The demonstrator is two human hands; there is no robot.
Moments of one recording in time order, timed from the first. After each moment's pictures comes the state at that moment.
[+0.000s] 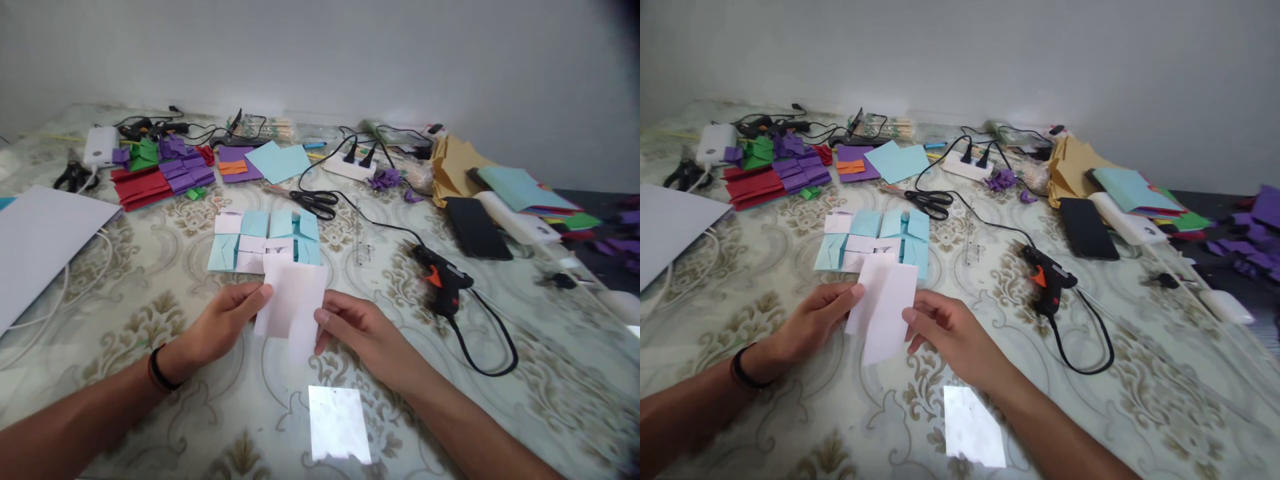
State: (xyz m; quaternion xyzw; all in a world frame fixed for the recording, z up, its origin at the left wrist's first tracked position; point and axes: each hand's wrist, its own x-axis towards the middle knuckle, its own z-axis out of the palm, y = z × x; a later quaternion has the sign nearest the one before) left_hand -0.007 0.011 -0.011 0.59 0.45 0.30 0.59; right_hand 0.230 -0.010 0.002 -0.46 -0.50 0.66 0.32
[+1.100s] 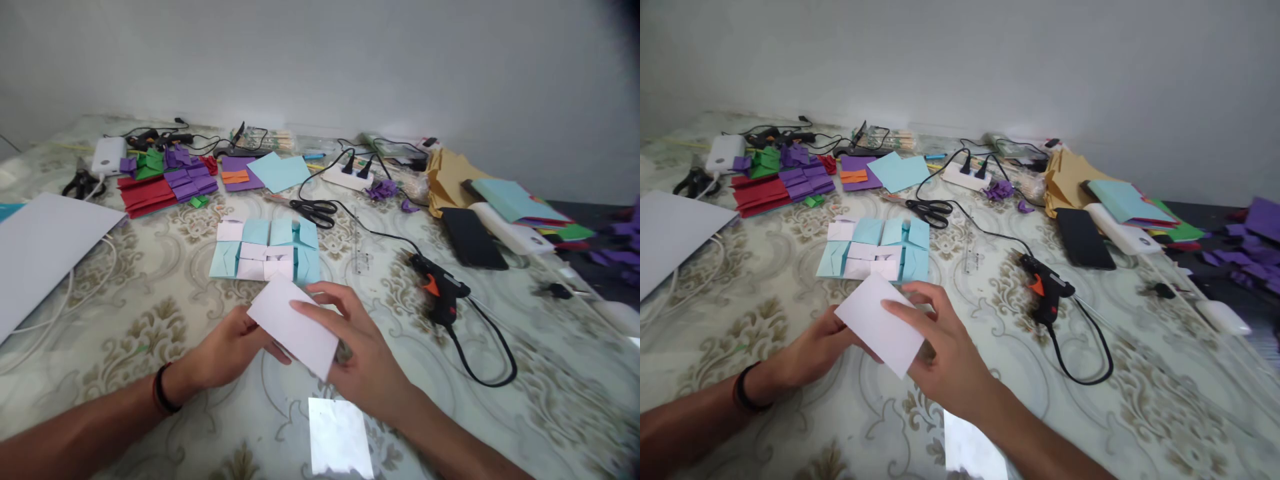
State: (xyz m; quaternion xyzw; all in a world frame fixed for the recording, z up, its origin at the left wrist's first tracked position) left_hand 0.003 -0.004 -0.004 0.55 0.43 0.27 0.66; right_hand 0.228 -0.022 -0.012 -0.40 -0.79 0.26 0.38
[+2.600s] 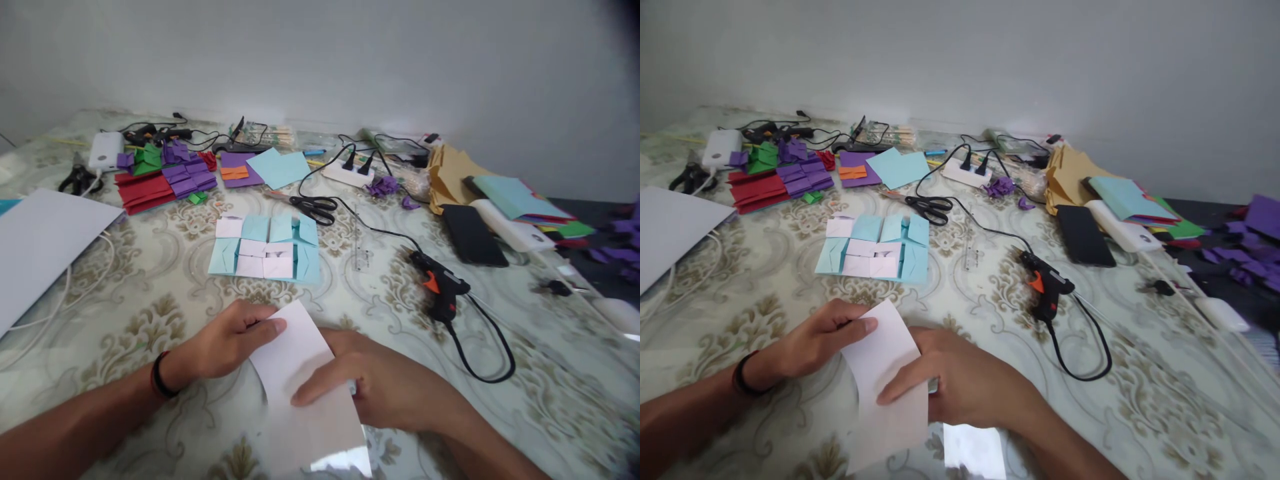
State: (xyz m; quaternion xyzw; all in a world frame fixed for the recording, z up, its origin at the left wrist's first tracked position) left_hand -0.010 0.004 -0.004 0.63 0.39 0.19 0.65; right_hand 0.243 -0.014 0.010 -0.26 -0.78 0.55 0.17
